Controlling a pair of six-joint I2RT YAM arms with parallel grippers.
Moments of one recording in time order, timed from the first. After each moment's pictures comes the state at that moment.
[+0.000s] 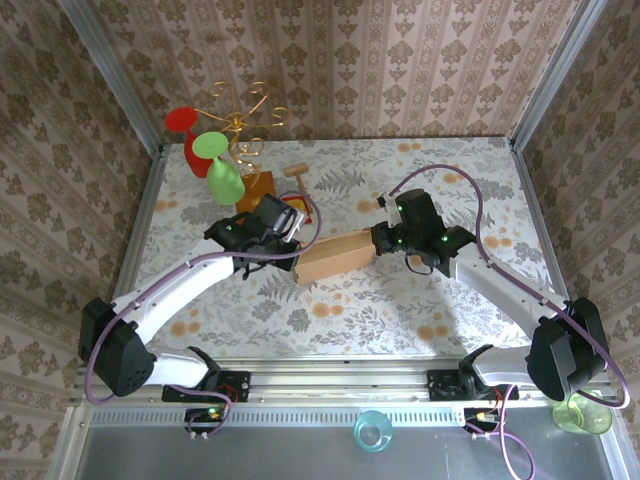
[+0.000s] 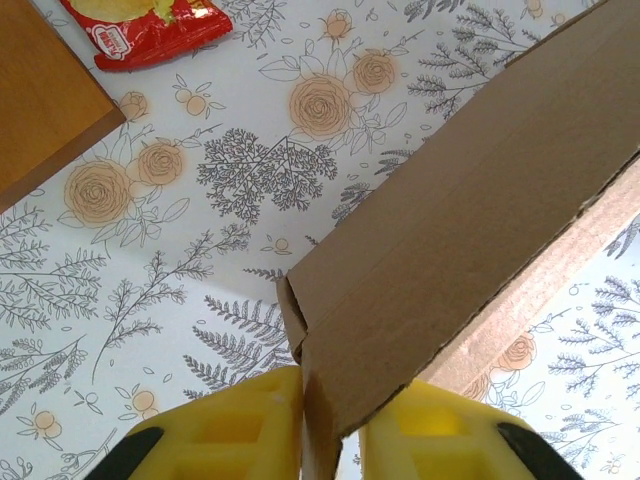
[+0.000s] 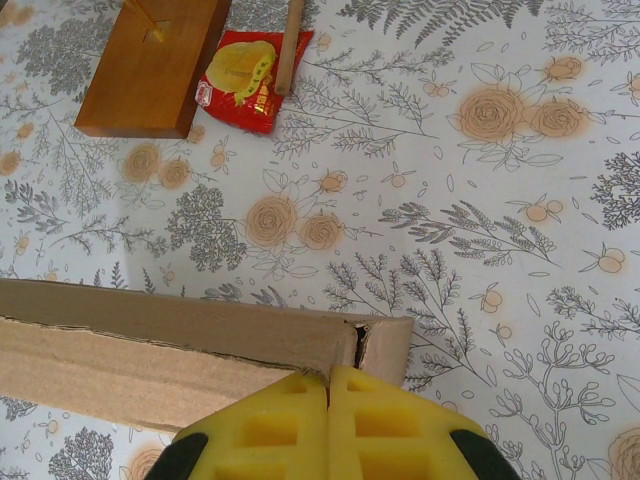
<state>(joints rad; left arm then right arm) -0.73 1.33 1.13 -0.82 -0.01 -0.22 0.48 1.31 0.95 -0.38 -0.10 0.27</state>
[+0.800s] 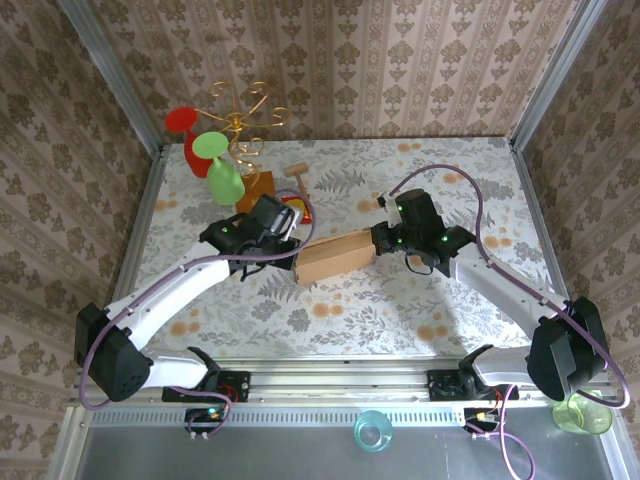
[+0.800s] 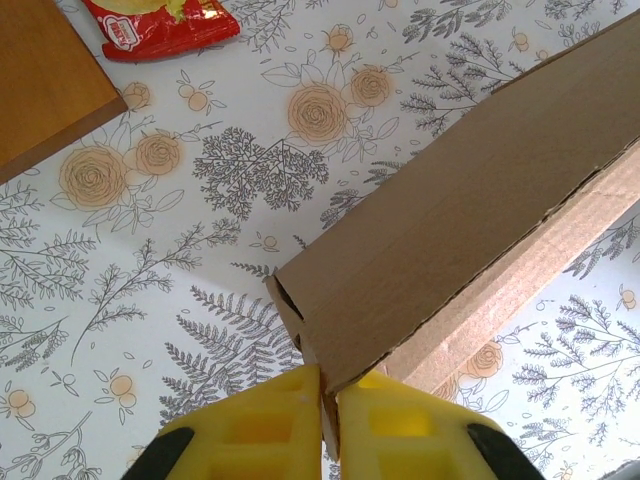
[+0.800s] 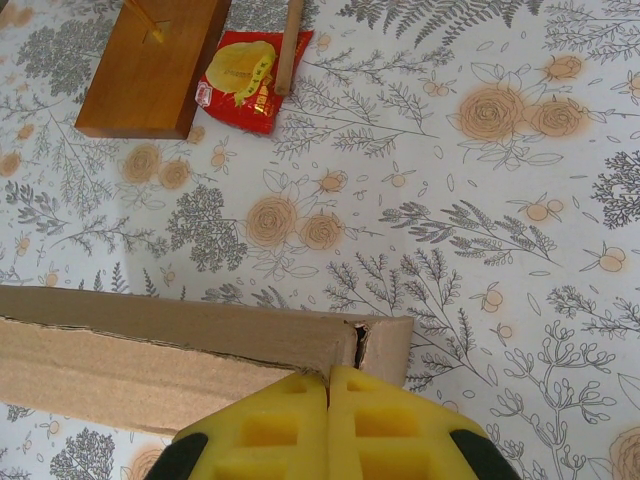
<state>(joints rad) -0.74 1.30 1.13 -0.83 -0.01 -0.32 0.48 1.31 0.95 -0.38 -0.10 0.27</state>
